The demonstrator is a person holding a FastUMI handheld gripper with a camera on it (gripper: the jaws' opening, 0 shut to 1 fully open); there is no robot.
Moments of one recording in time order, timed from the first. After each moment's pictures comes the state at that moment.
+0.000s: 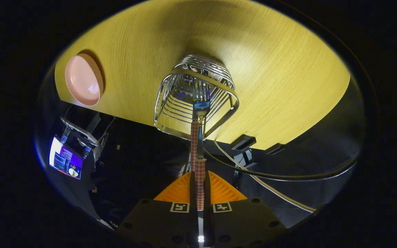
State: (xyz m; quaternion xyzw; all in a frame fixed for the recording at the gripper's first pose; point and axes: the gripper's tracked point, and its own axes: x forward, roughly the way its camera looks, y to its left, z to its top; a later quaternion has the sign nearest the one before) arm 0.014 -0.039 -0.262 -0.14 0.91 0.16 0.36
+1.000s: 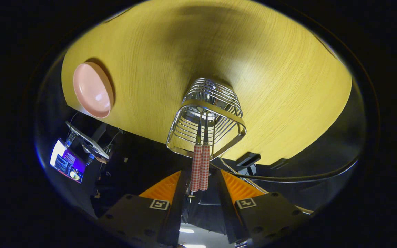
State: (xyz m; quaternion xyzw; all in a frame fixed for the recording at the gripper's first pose) arm 0.030 -0.013 -0.269 -0.08 0.86 0.20 0.45
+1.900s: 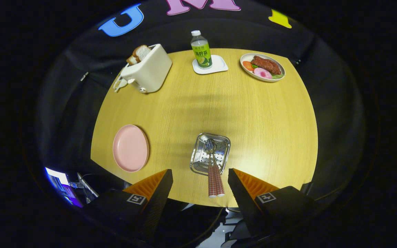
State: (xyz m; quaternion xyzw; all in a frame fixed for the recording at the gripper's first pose) arm 0.044 0.002 -0.216 0.09 0.52 0.16 0.83
